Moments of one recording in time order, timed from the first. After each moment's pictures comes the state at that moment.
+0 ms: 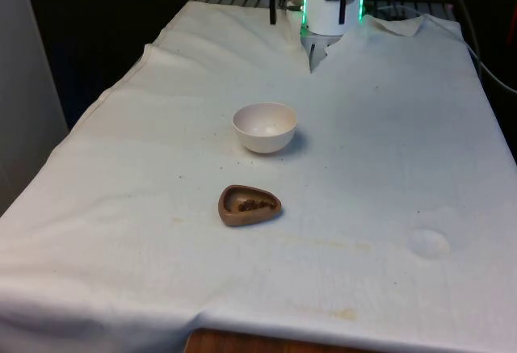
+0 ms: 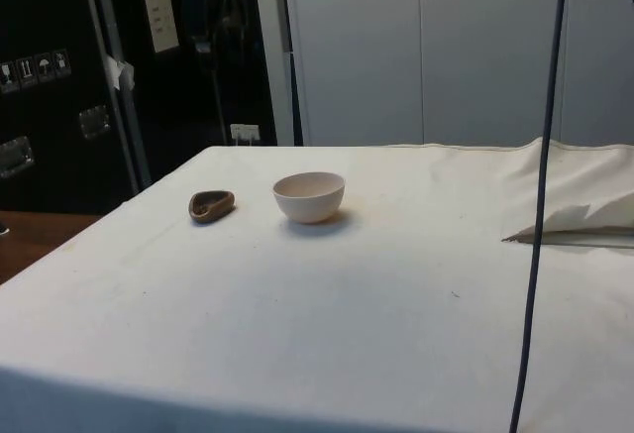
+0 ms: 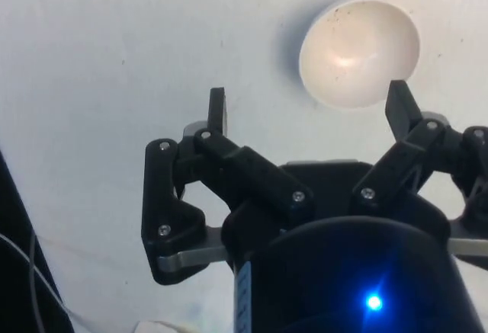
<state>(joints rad) 0.00 0.23 -0.05 -1.82 0.03 2.12 -0.11</state>
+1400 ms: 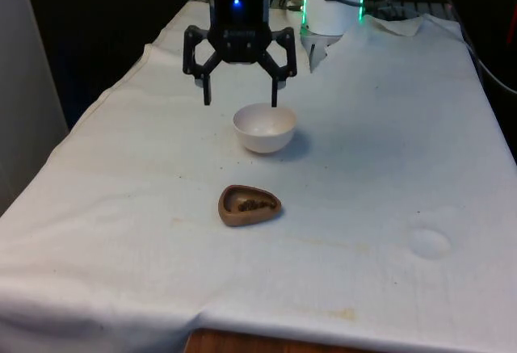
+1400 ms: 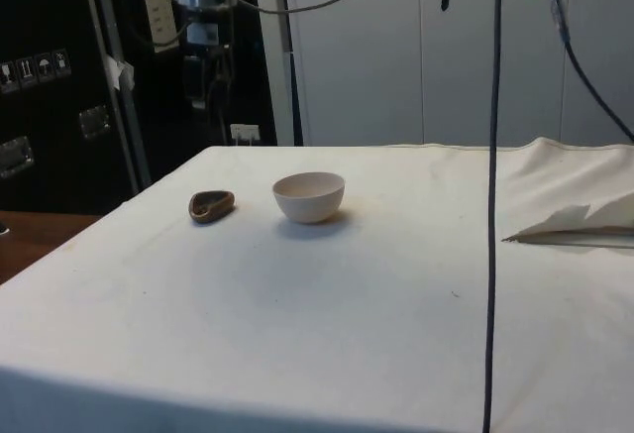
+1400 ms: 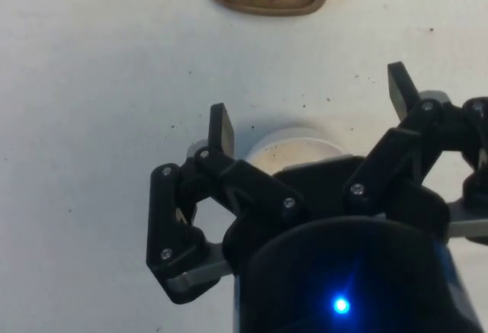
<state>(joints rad) -0.03 0.53 -0.15 -1.64 0.10 2.32 -0.33</state>
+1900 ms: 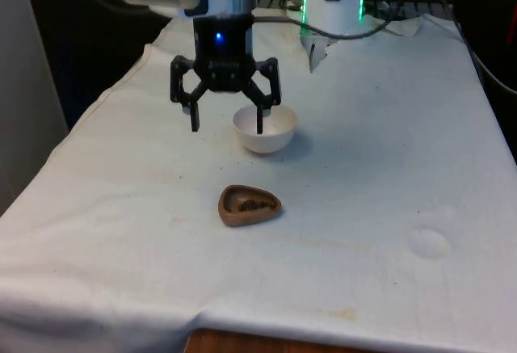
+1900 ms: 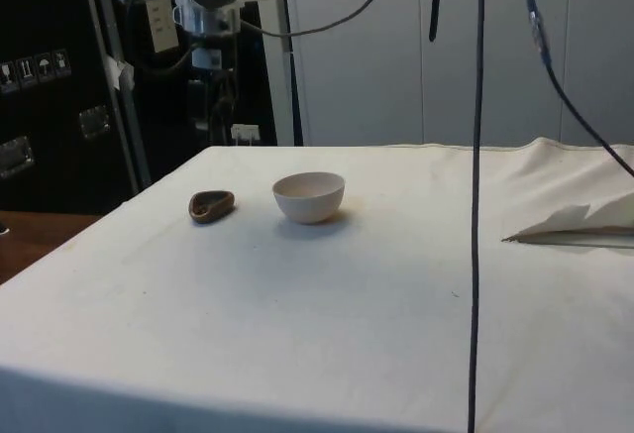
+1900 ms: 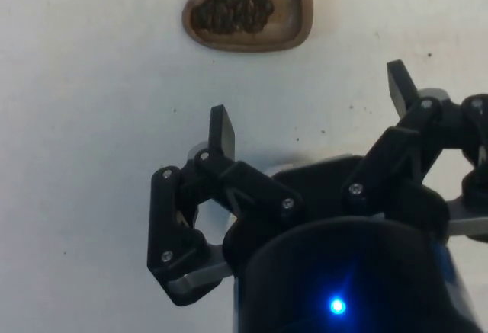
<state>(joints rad) -0.04 0.63 -0.17 -1.58 0.16 2.35 -0.36</state>
